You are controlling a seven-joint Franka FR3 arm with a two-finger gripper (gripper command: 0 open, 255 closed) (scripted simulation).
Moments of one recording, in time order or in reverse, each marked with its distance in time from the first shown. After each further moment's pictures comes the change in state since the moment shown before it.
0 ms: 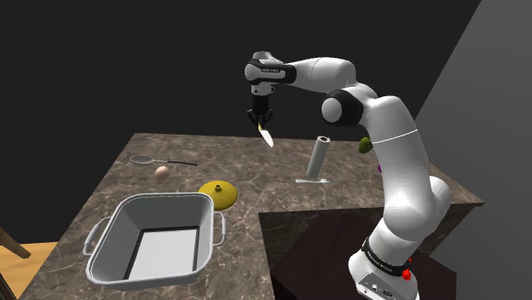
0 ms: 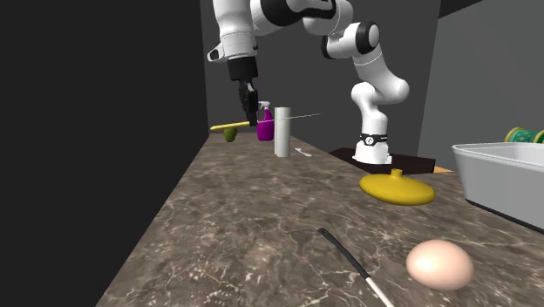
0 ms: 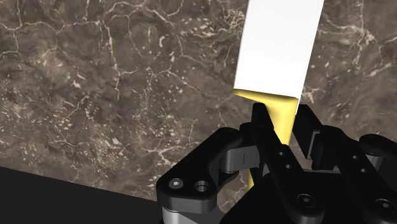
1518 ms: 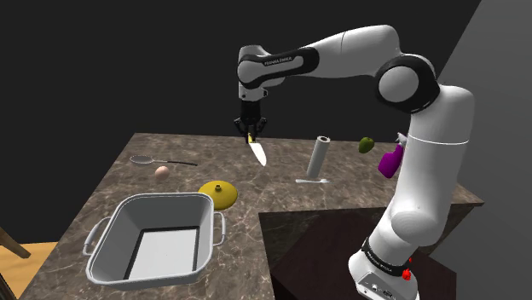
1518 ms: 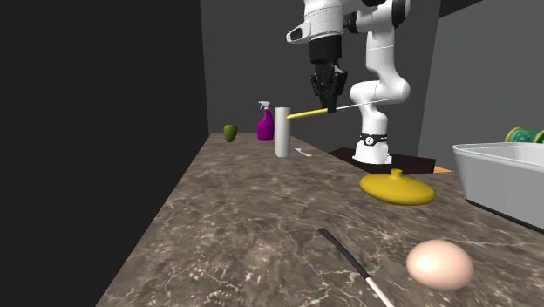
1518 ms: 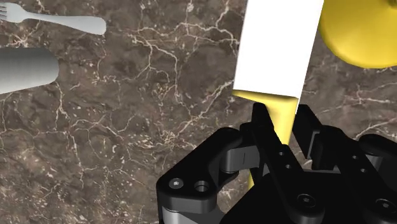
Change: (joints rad) arm 0.204 -0.492 0.075 -0.678 0.001 0.192 0.256
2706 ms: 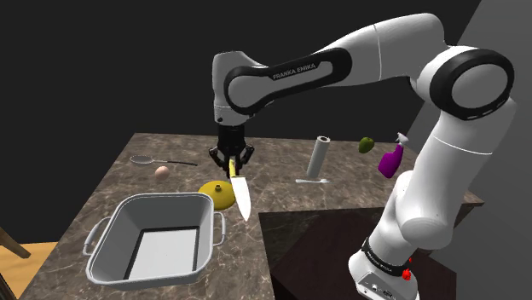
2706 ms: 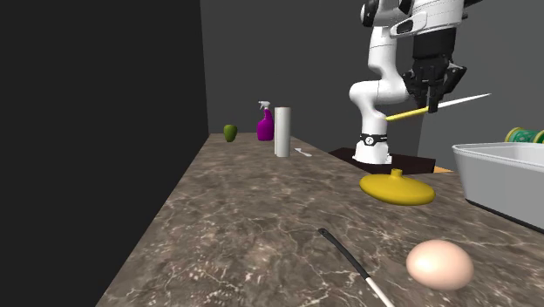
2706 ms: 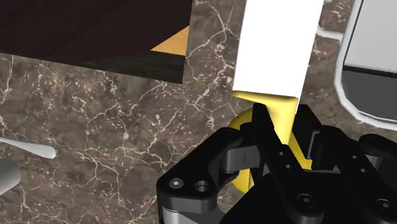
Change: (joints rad) arm 0.210 -0.221 0.174 -0.296 0.062 0.103 0.356
